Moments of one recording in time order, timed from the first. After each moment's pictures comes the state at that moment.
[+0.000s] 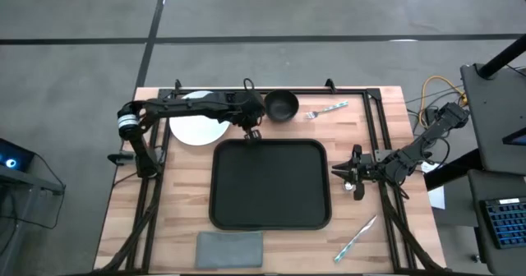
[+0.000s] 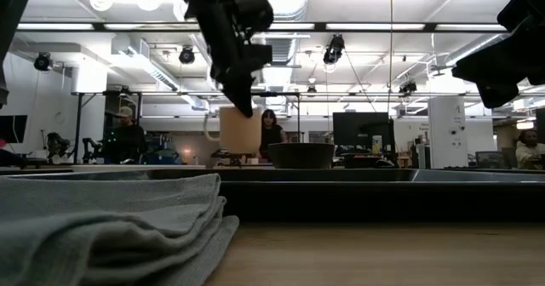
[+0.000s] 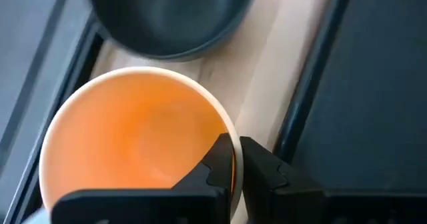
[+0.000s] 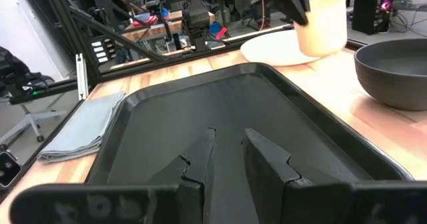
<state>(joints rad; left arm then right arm) 0.30 1.74 1.44 -0.76 -0.23 -0.02 0.69 0.38 0.01 0.17 0.79 0.39</state>
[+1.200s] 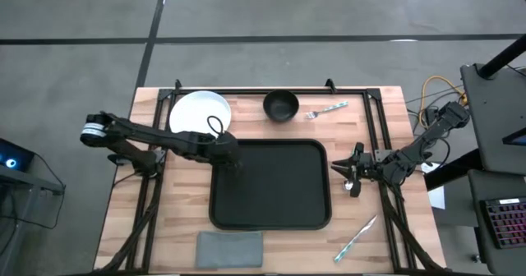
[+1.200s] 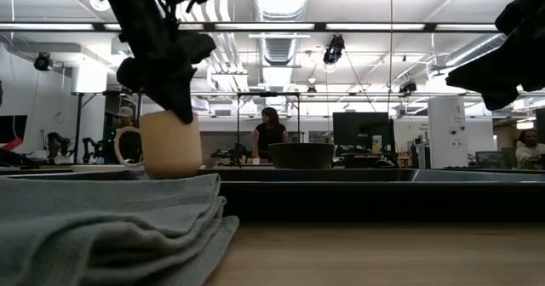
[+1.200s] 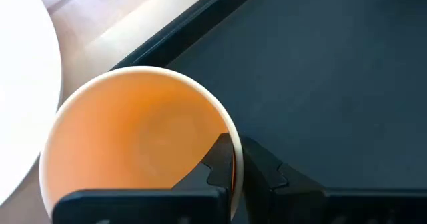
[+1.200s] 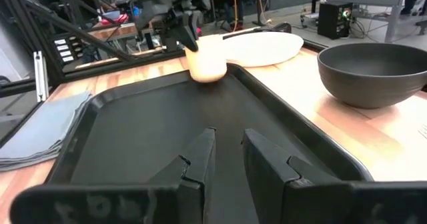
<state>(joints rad) -0.05 1.42 0.94 -0.64 -0.30 -0.85 0.69 0.43 0.01 0.17 0.89 0.39</state>
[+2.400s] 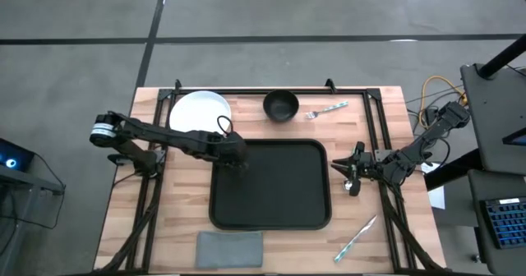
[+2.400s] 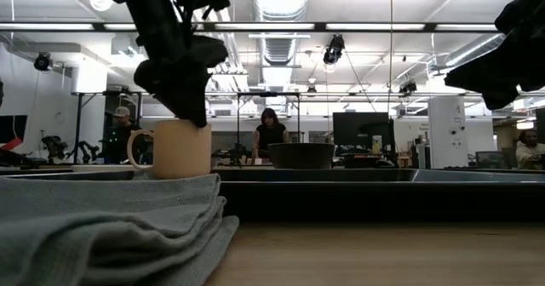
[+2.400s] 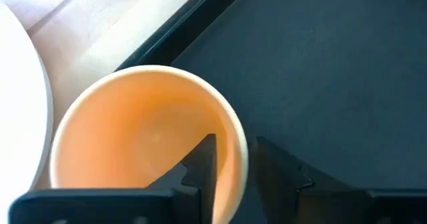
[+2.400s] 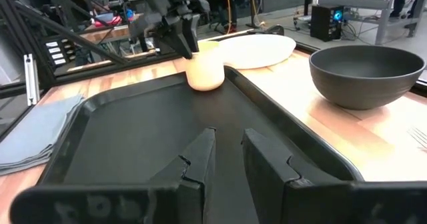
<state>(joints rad) -0.03 1.50 1.03 -0.67 -0.28 -0.75 0.69 0.43 0.01 0.17 0.92 0.39</state>
